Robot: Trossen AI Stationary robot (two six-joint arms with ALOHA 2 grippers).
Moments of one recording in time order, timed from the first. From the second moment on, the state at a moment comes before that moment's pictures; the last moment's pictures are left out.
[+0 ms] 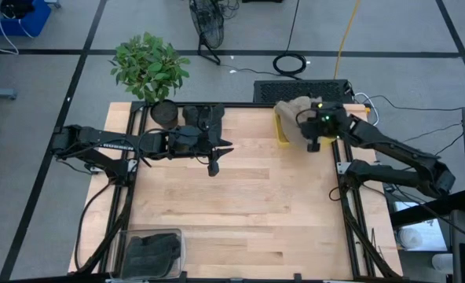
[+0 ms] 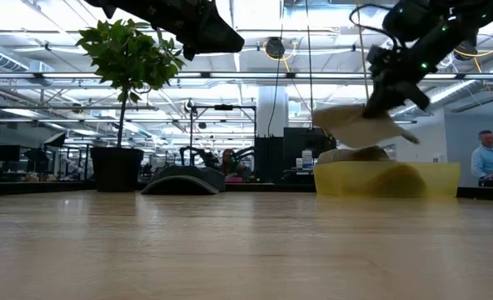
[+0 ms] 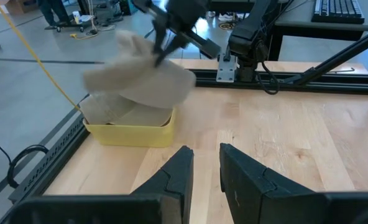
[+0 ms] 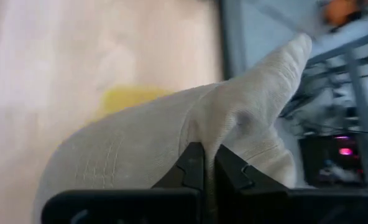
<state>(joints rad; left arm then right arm) 0.06 1.36 0.94 0.12 -0.13 0.02 -0.68 0.86 0.65 -0.45 0.02 -0.83</state>
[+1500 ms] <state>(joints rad) 0.06 1.36 0.94 0.11 -0.13 0.02 -0.70 0.96 0.51 -0.18 0.19 -0.89</state>
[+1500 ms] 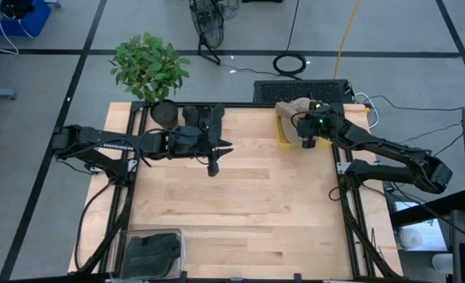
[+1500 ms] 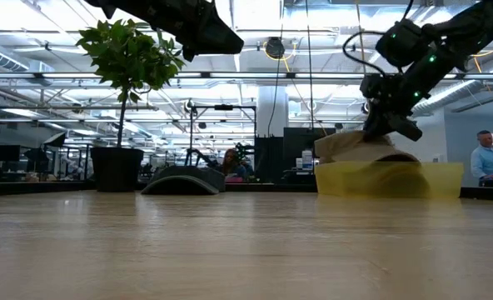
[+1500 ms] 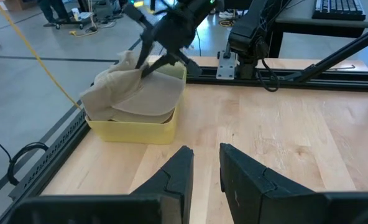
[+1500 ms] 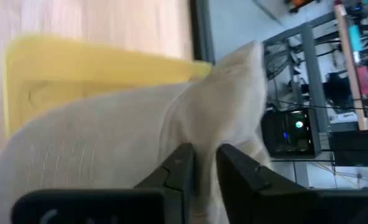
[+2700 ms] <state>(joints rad) 0.06 1.36 0.94 0.11 -0.13 0.00 -0.52 0.90 0.19 0.07 0.47 0.21</state>
